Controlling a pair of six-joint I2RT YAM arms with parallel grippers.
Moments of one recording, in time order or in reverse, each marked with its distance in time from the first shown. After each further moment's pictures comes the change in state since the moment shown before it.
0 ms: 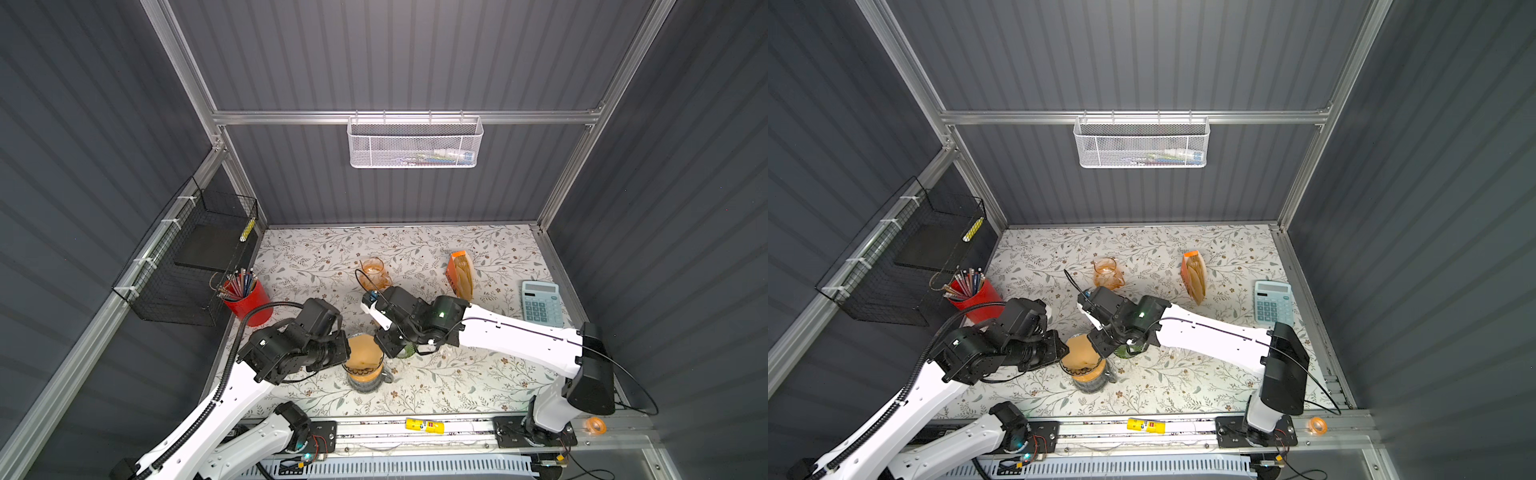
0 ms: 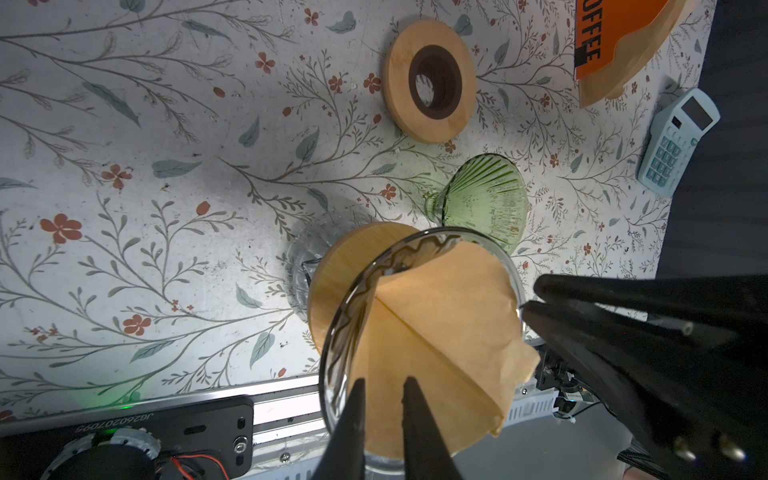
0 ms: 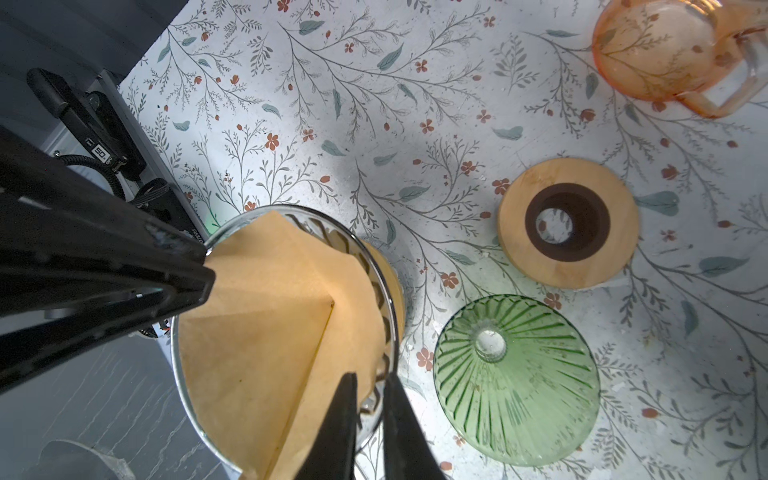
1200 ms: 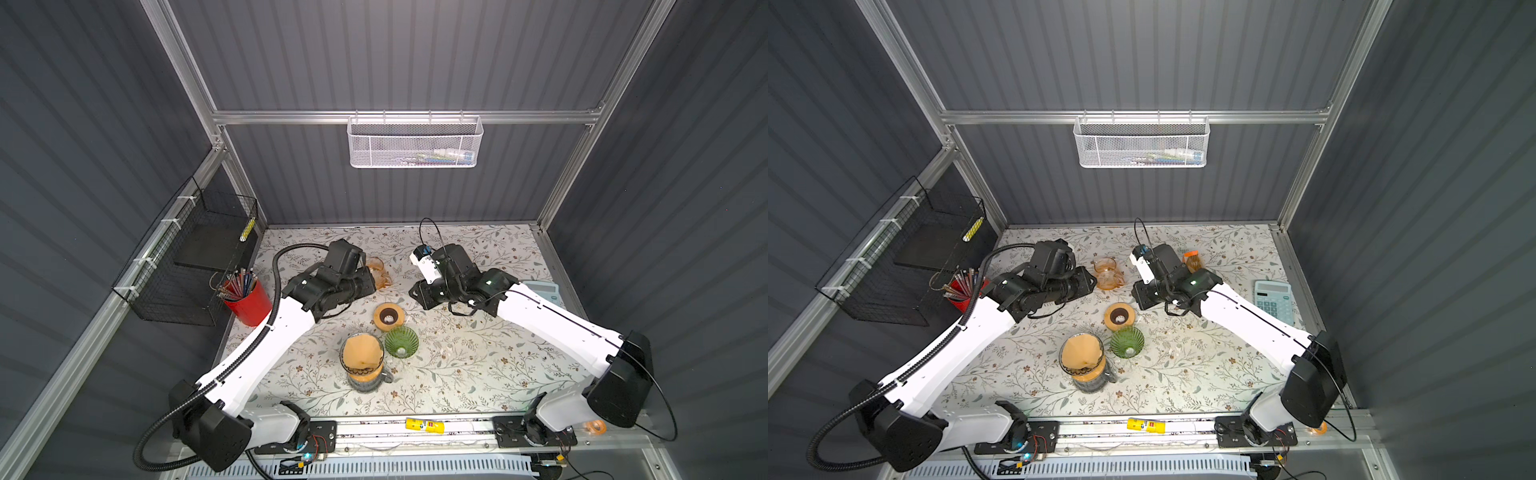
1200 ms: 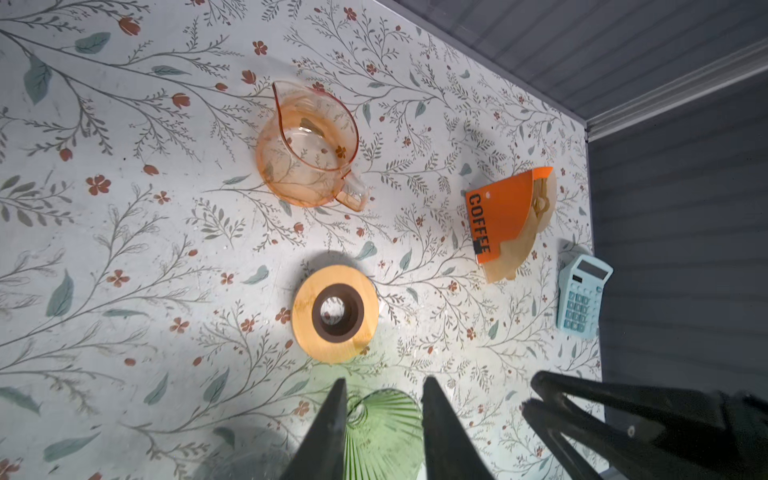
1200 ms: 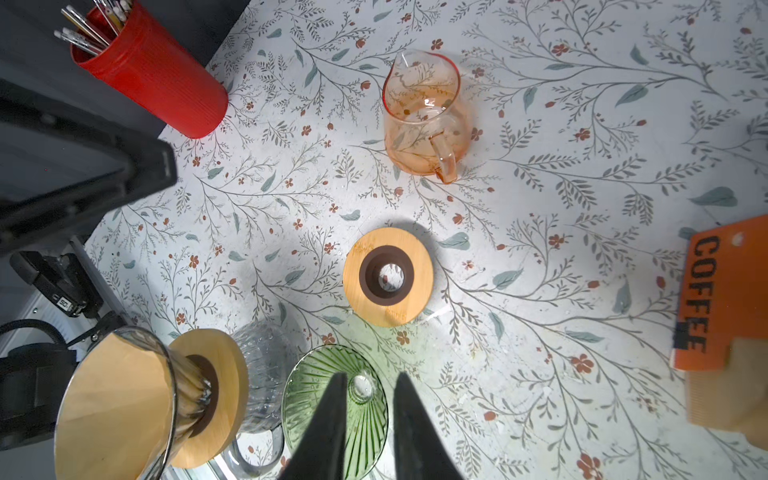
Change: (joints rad) left arm 0.149 0.454 0.287 0.428 -0.073 0.104; right arm -0.407 -0.153 -0.150 0.164 -0.111 -0.082
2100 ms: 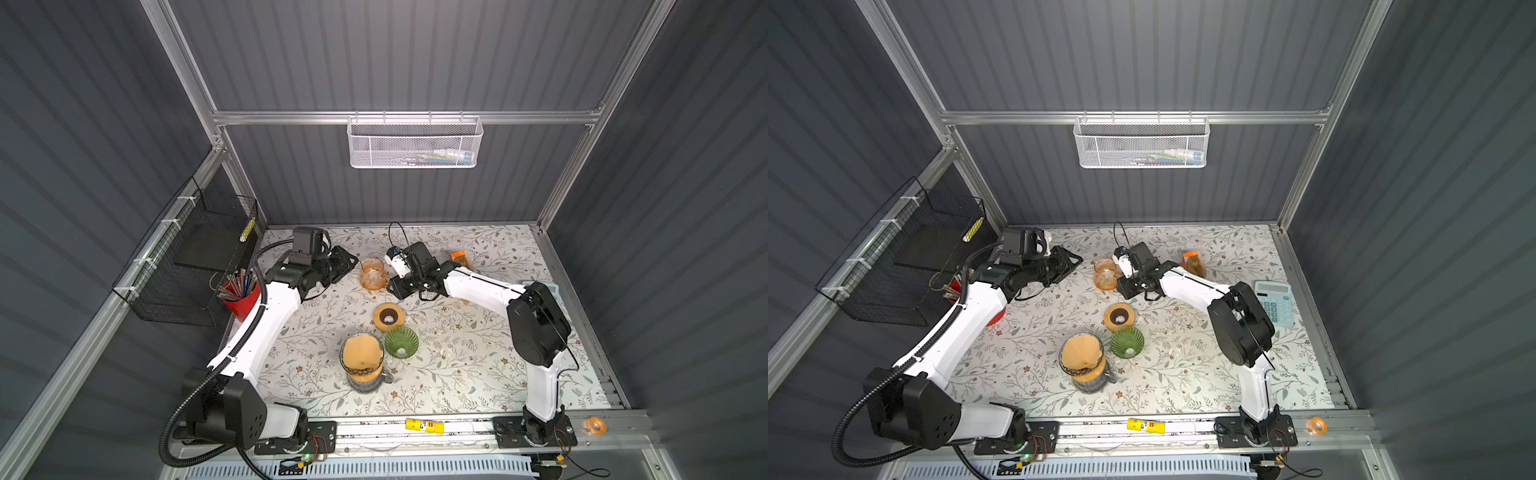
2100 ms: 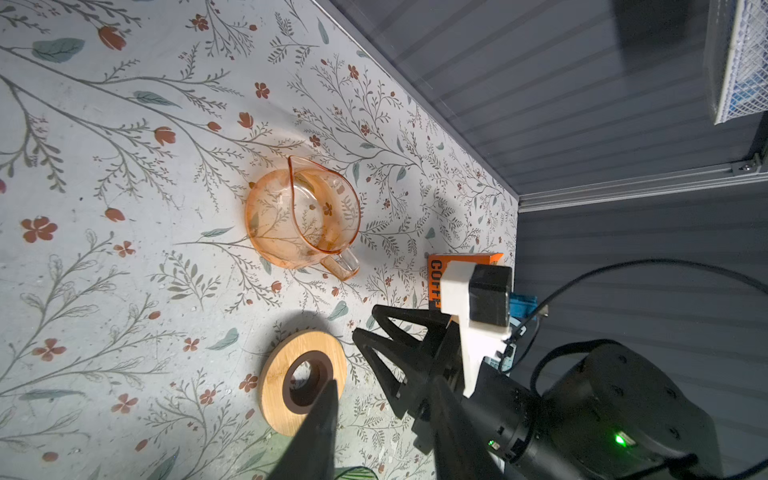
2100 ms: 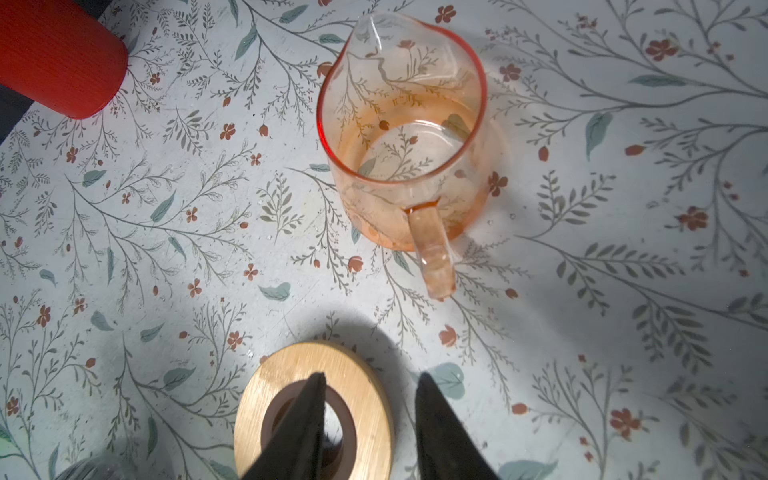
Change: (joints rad) left arm 0.312 0.069 -0.029 0.183 0.323 -0.039; right arm -0.052 0.522 0.198 0.247 -0.061 -0.158
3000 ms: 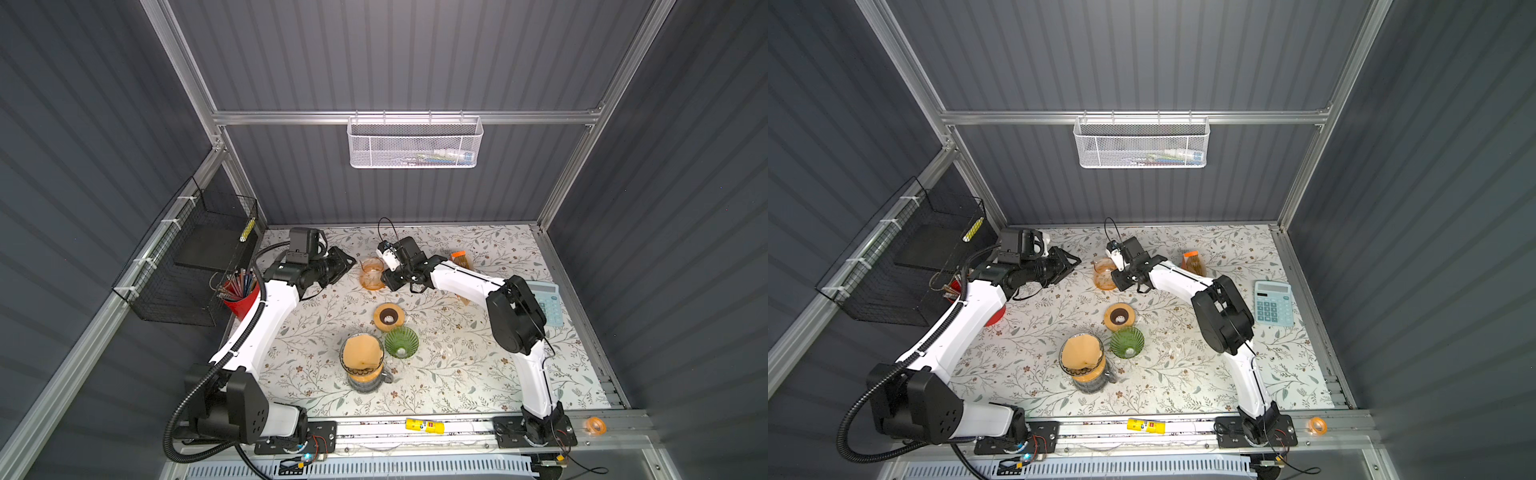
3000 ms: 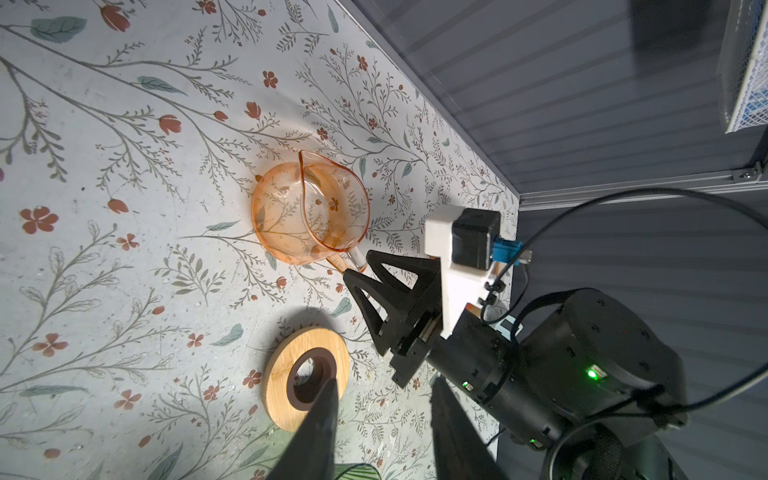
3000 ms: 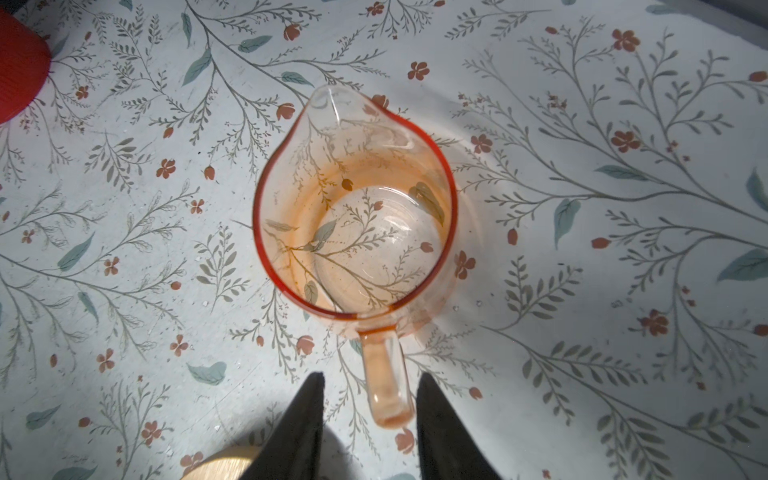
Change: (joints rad) left arm 0.035 0.021 -0.005 0.000 0.051 0.000; right arm -0.003 0.173 0.195 -0.011 0.079 -0.092
